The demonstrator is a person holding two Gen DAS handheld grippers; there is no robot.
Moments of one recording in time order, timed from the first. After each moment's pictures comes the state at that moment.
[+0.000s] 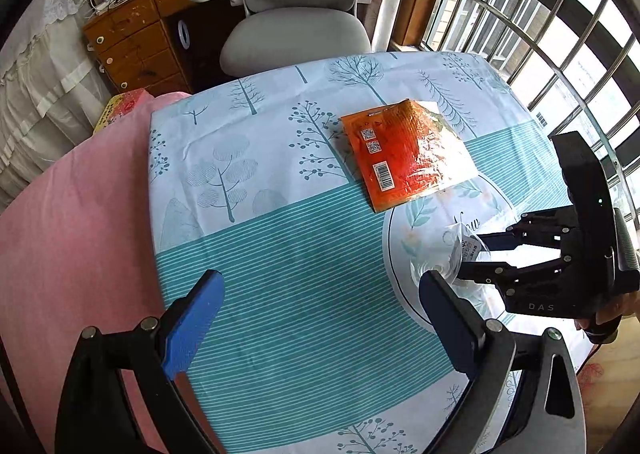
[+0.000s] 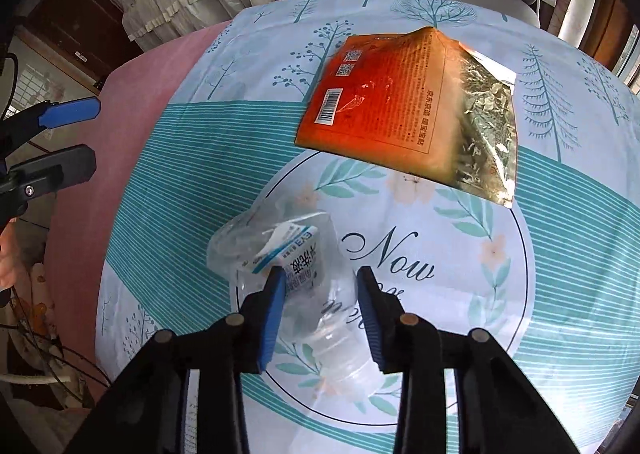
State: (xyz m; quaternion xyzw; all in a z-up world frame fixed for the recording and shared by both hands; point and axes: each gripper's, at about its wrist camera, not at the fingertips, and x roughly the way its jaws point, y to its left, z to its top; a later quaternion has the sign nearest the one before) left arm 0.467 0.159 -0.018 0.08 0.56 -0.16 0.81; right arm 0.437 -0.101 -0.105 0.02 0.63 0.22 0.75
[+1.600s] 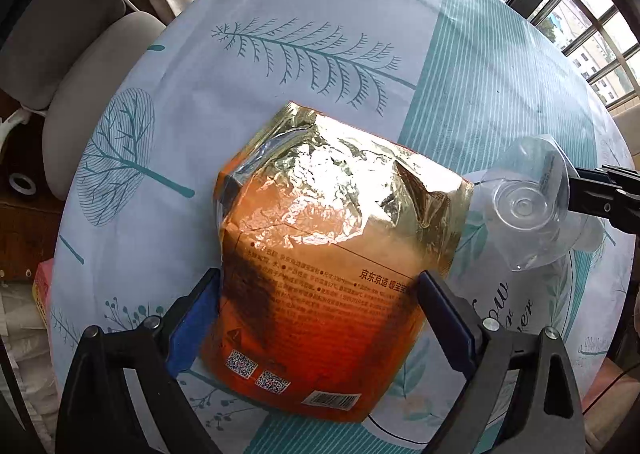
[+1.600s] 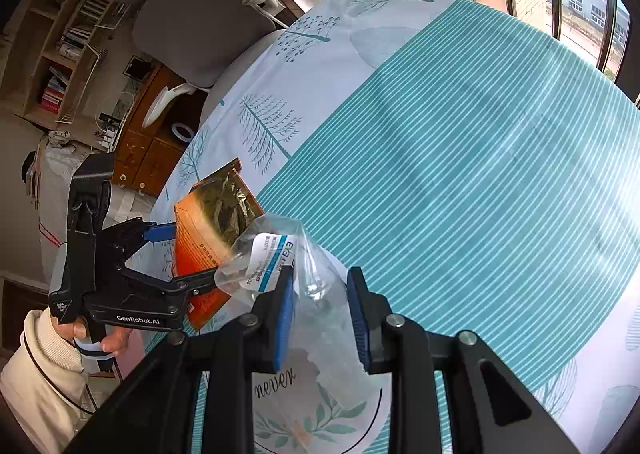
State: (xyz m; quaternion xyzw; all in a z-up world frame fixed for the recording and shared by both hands) left arm 0.584 -0.028 -0.131 0.34 0.56 -0.40 0.64; right arm 0.391 -0.244 -0.112 0.38 0.49 -0.10 0.78
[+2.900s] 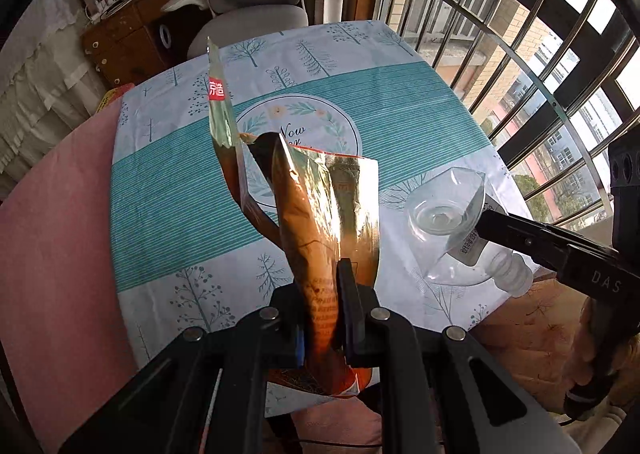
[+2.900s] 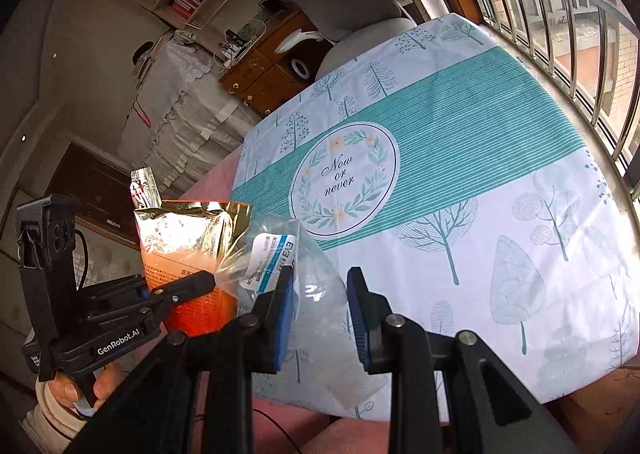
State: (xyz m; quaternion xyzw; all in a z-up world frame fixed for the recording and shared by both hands) left arm 0.235 0.013 0.053 0.08 0.56 -0.15 0.81; right arm 0.181 -0.242 0.024 0.28 0.49 0.13 0.81
